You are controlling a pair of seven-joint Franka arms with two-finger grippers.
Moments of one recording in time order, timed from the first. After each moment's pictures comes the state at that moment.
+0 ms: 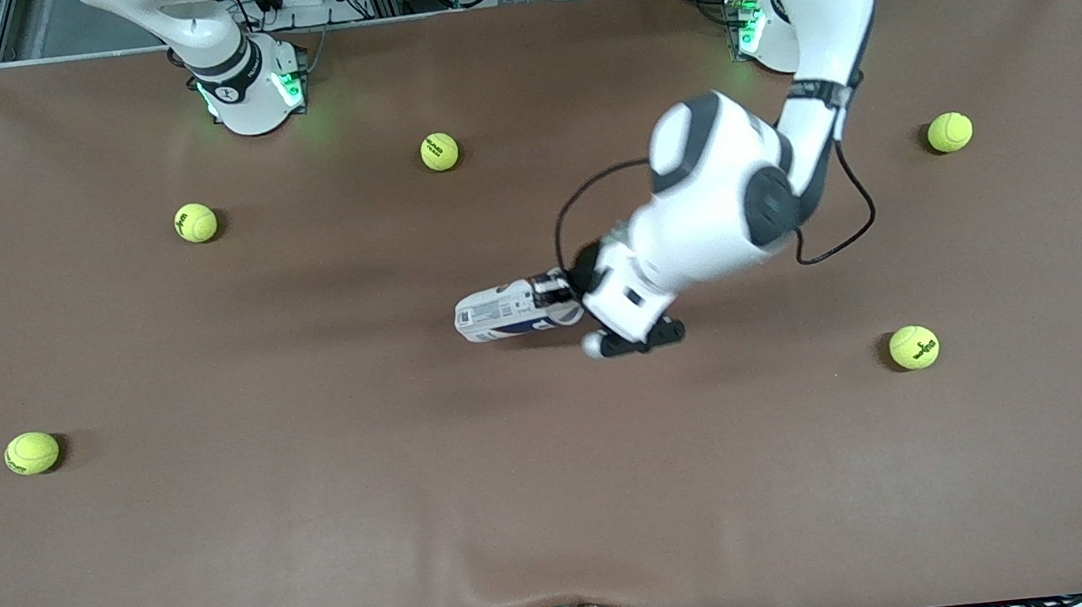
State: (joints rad) left arm -0.60 0.55 -0.05 -1.36 -0.50 2.08 -0.64; right arm -0.02 -0.01 -0.07 -1.43 0.03 1.36 0.00
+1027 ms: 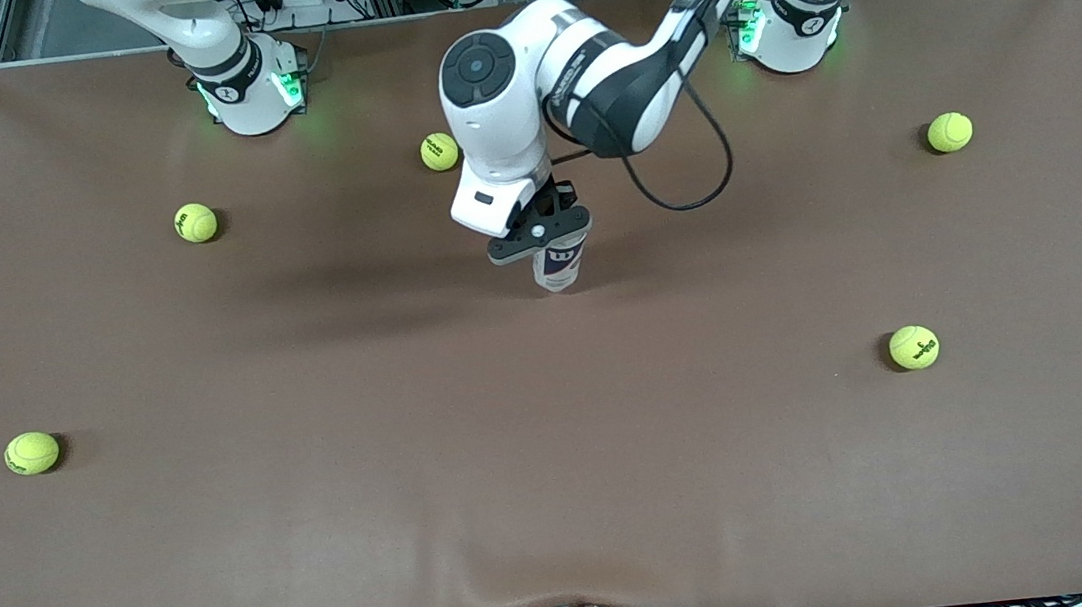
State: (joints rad) left arm -0.86 0.58 -0.03 -1.31 0.05 1.82 -1.14; right arm -0.02 -0.01 -0.07 -1.43 0.03 1.36 0.00
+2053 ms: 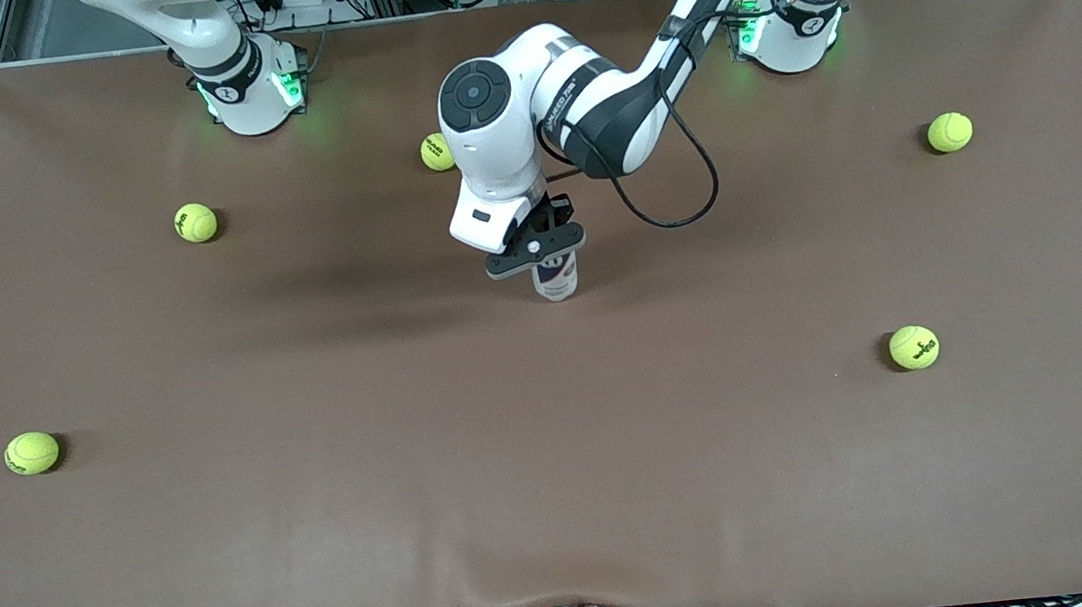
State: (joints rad) left arm -0.86 0.62 -0.03 -1.31 0.05 1.86 -1.14; right arm -0.02 -0.01 -0.07 -1.43 0.03 1.37 0.00
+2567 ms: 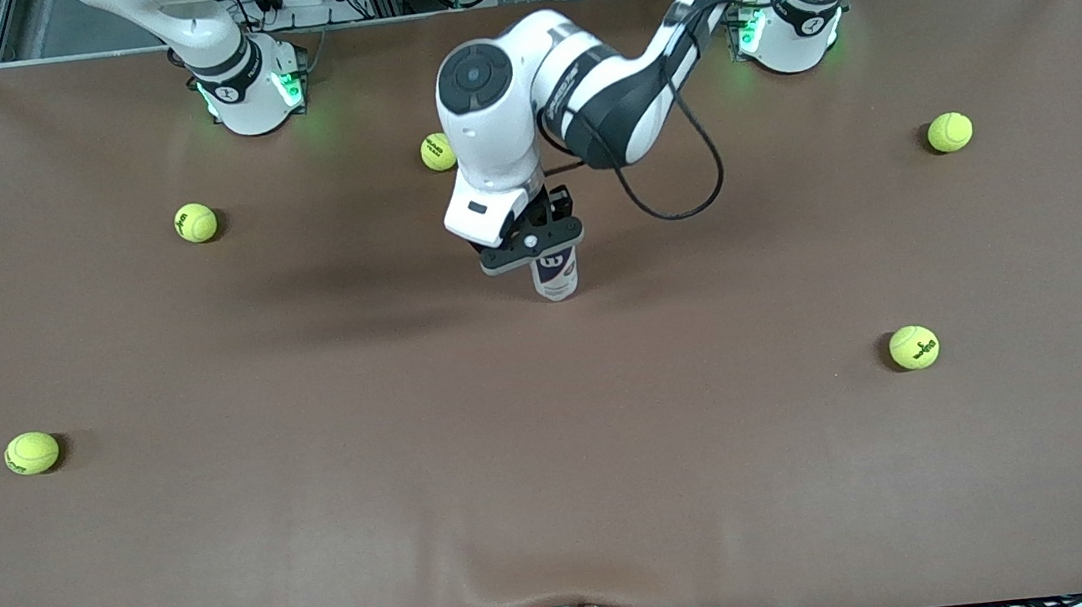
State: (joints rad) left arm -0.85 0.57 -0.03 -1.28 0.05 1.86 -1.14; right arm -0.02 -0.01 -0.07 -1.43 0.03 1.37 0.00
